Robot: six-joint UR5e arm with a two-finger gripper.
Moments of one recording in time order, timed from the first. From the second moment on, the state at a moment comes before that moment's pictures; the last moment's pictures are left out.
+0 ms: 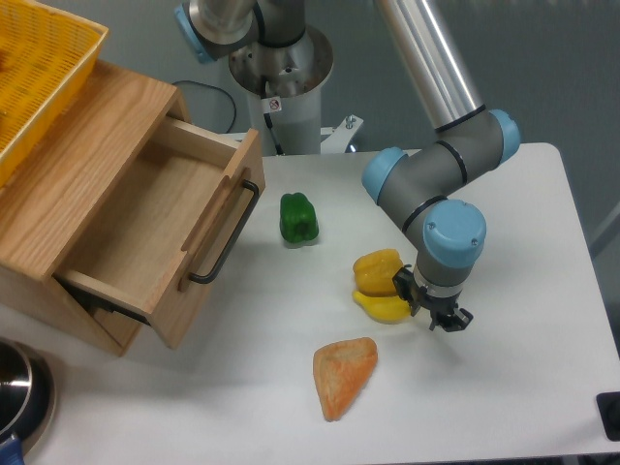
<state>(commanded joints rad) 2.64 -2.14 -1.54 -0.97 1.58 1.29</state>
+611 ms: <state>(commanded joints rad) 2.63 -2.13 -1.62 -0.97 1.59 1.30</state>
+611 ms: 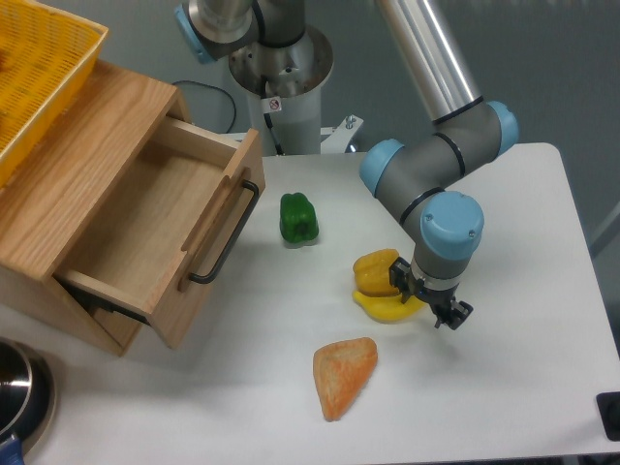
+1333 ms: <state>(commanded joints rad) 2.65 -2.09 -1.63 -1.00 1.62 1.31</state>
